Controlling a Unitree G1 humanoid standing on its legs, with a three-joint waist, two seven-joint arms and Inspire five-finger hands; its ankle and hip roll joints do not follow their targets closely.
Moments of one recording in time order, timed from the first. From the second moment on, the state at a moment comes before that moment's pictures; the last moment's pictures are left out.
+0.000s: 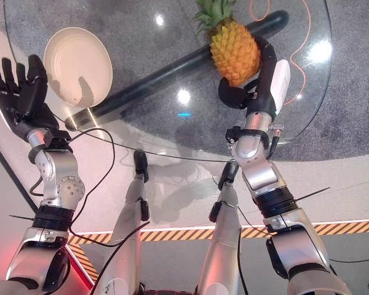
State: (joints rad) left arm -0.62 0.36 -0.03 0.28 -0.84 -0.57 0.44; right arm -0.76 -0.55 0.29 0.26 0.00 0.12 -0.65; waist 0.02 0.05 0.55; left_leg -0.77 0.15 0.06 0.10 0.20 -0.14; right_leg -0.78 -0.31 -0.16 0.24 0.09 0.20
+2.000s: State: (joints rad) left arm -0.66 0.30 -0.17 0.21 -1.23 -0.26 0.07; right arm -0.77 -0.56 0.44 0.09 -0.12 0.10 -0.39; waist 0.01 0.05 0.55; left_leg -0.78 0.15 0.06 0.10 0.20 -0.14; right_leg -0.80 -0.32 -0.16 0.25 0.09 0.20
